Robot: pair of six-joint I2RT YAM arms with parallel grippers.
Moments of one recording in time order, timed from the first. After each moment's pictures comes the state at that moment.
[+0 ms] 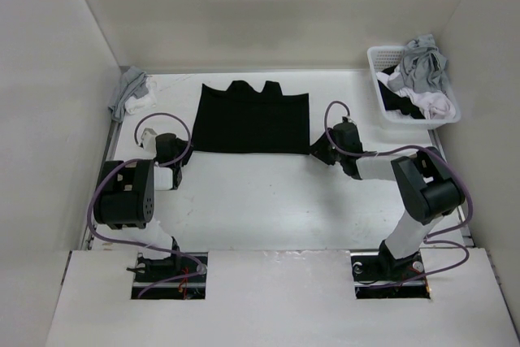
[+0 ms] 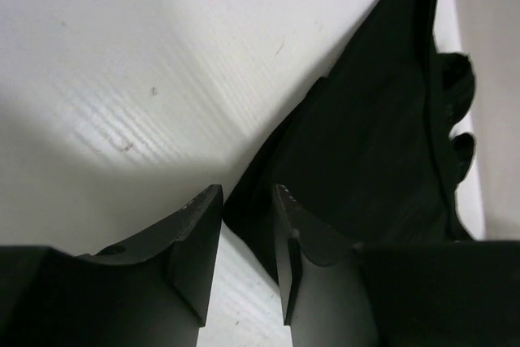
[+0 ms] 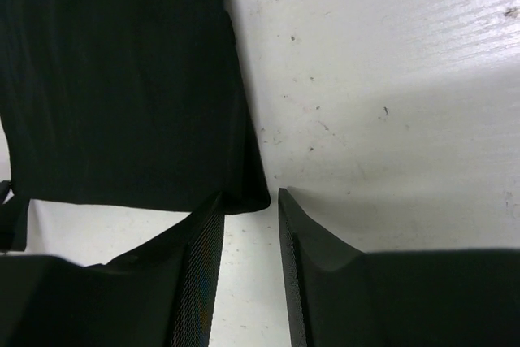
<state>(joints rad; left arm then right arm) 0.01 1.64 0.50 0.58 -0.12 -1.05 0.36 1.72 0.73 0.34 -0.07 0.88</state>
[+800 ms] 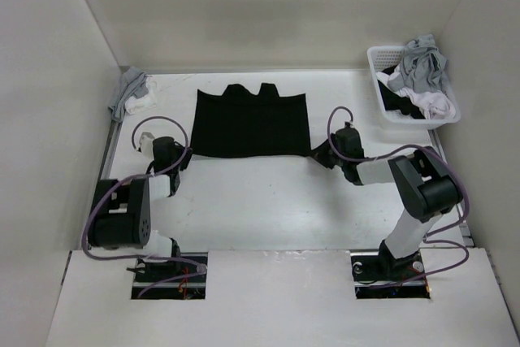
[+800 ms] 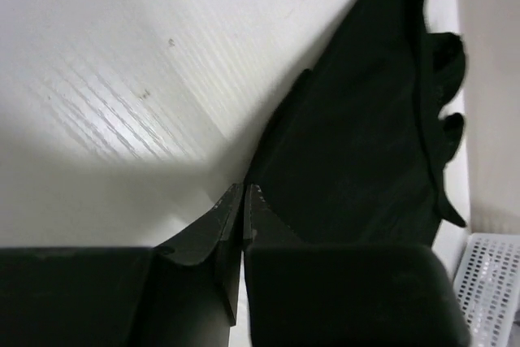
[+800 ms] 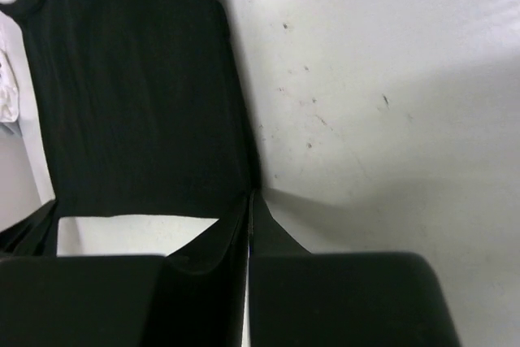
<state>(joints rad) 0.01 1.55 0.46 0.52 -0.09 -1.10 0.35 1.75 0.67 0.48 -0.11 0.98</state>
